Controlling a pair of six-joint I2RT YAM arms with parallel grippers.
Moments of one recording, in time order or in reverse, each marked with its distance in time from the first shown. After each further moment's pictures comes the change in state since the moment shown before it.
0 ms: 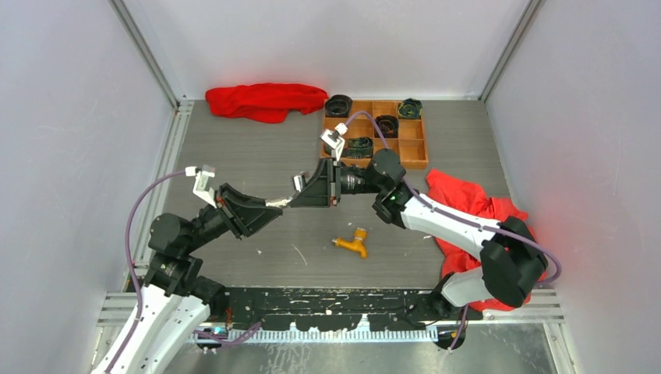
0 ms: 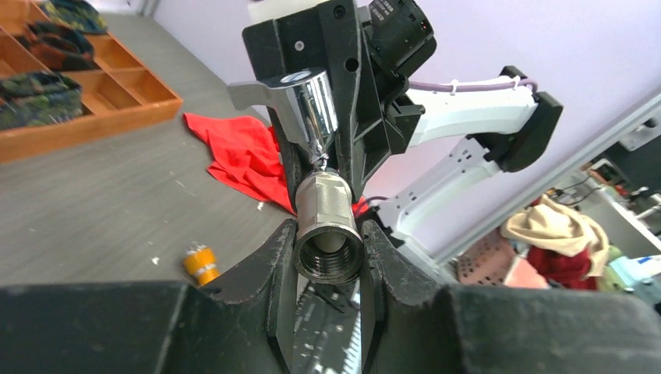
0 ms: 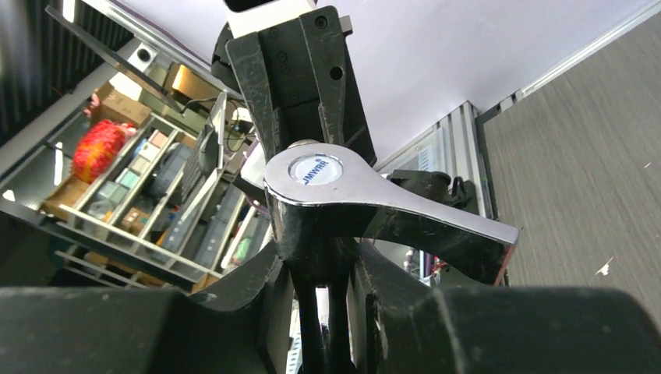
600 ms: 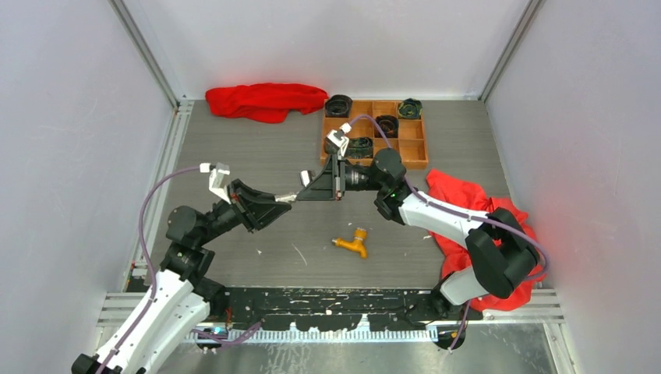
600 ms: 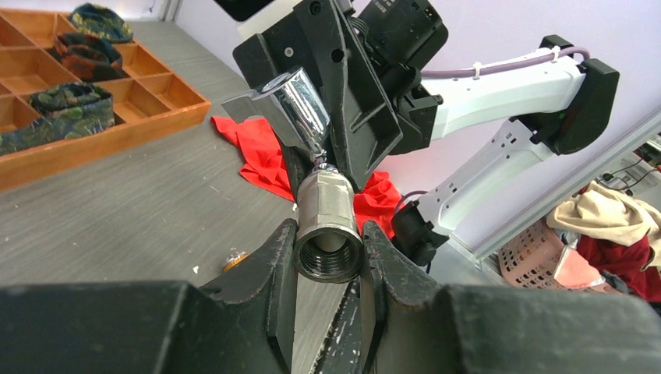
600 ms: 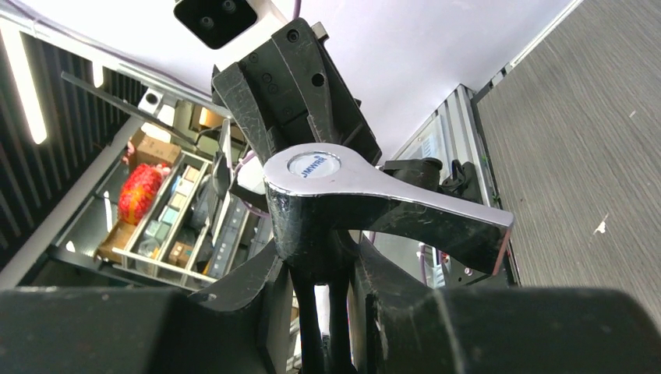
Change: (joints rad) left arm -0.003 0.101 -0.121 0.231 -0.010 0.112; right arm -0.082 0.085 -0.045 0.092 -0.053 0.173
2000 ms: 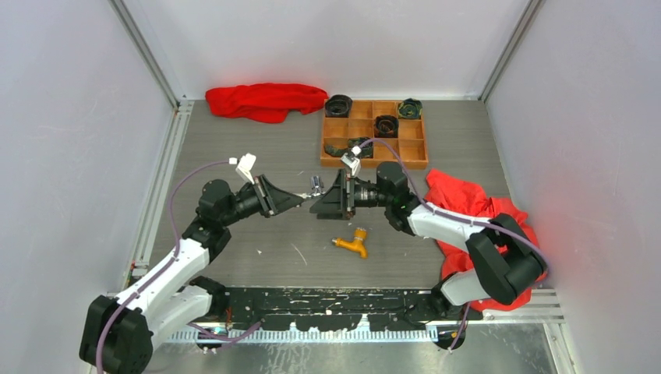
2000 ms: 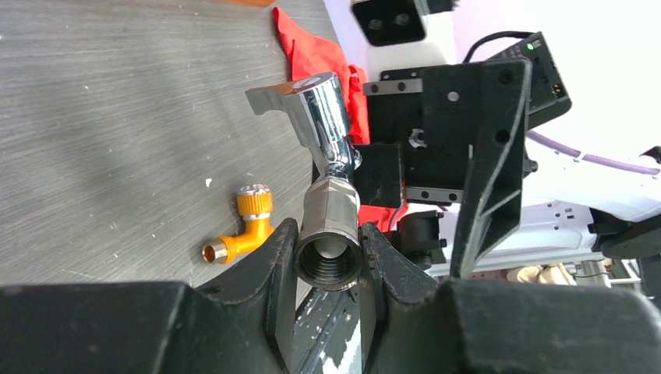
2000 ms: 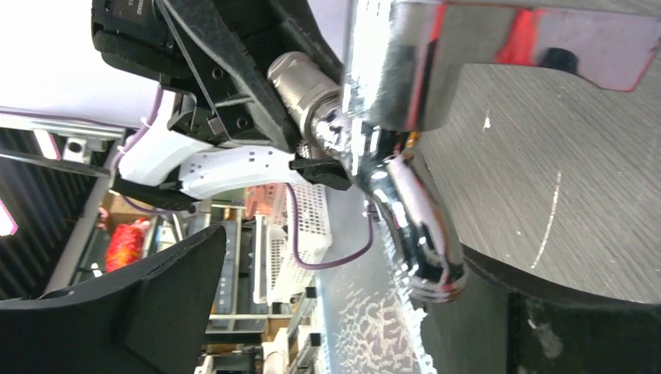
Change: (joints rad) left arm 0.019 0.354 0.028 -0.058 -0.065 -0.190; right arm -0.080 -0.019 -0.201 -0.159 0.039 -0.075
